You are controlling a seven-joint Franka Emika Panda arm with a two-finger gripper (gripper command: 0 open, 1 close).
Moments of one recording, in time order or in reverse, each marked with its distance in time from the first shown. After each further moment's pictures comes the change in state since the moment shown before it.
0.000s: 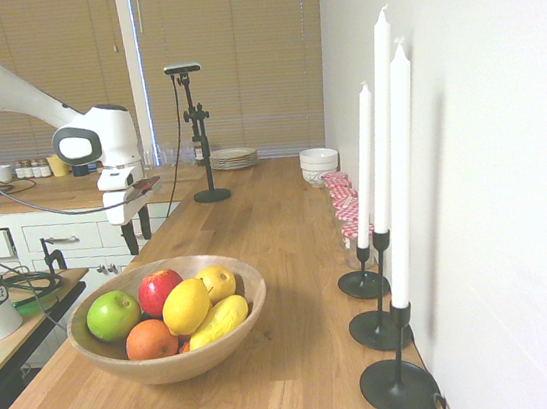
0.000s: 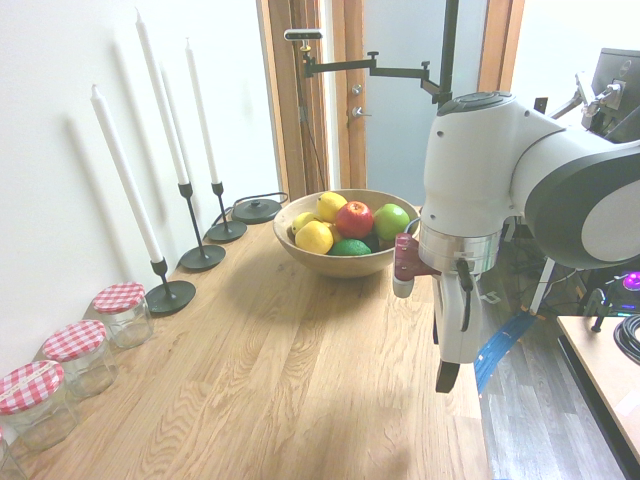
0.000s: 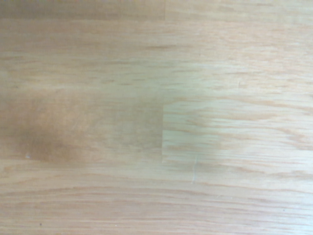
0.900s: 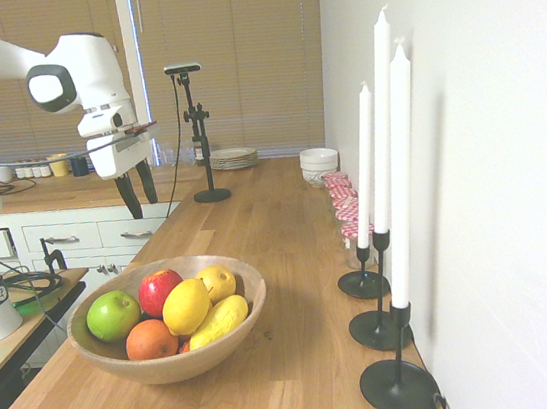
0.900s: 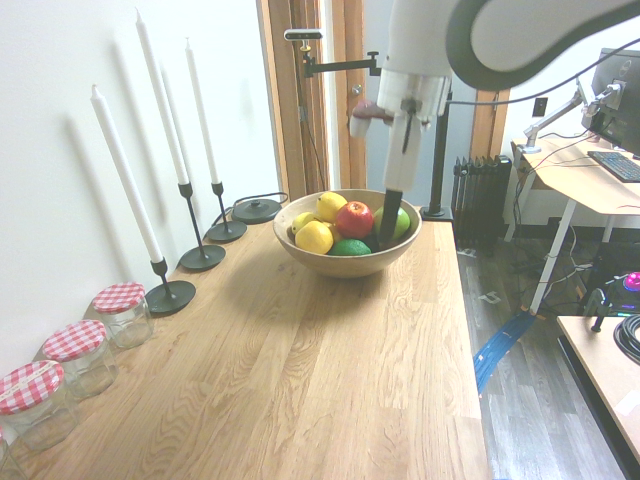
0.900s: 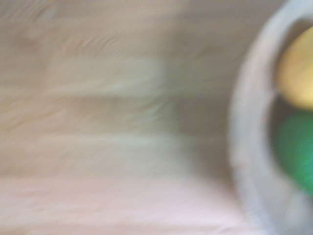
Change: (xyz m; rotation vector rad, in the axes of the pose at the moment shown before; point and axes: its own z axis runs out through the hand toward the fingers) arm 0.170 0.065 -0.156 0.105 0.117 0.021
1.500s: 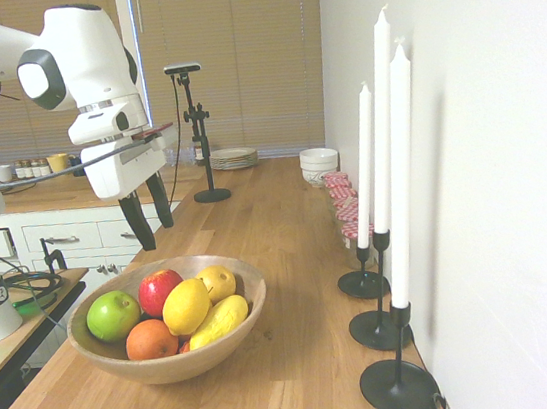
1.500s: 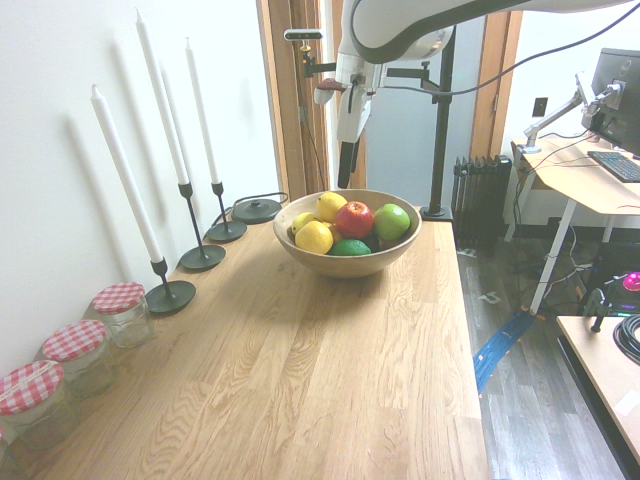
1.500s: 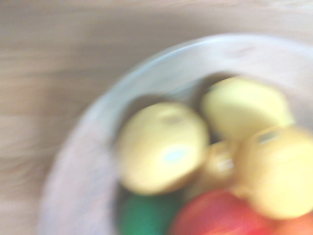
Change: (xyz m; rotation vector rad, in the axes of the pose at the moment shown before) arm 0.172 0.060 0.013 -0.009 -0.001 0.018
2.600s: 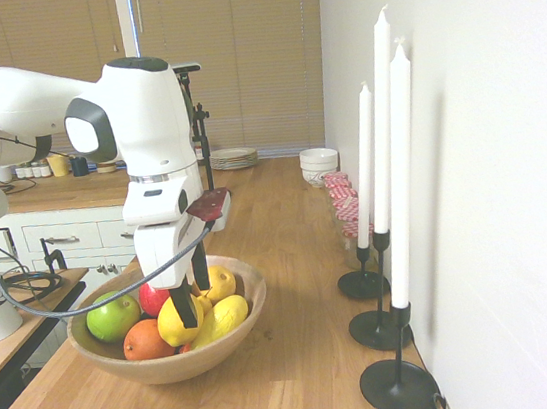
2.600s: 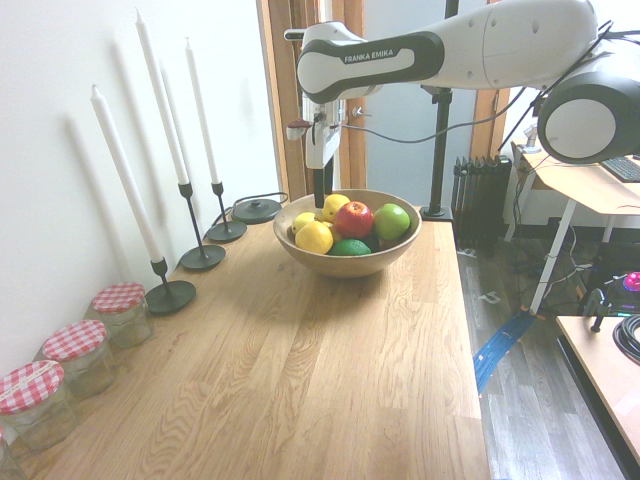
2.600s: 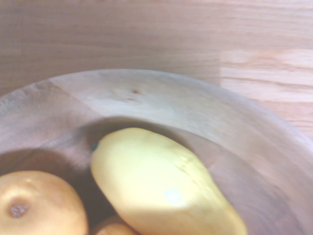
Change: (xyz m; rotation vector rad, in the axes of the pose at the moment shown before) arm 0.097 0.000 0.091 -0.050 -0.115 -0.018
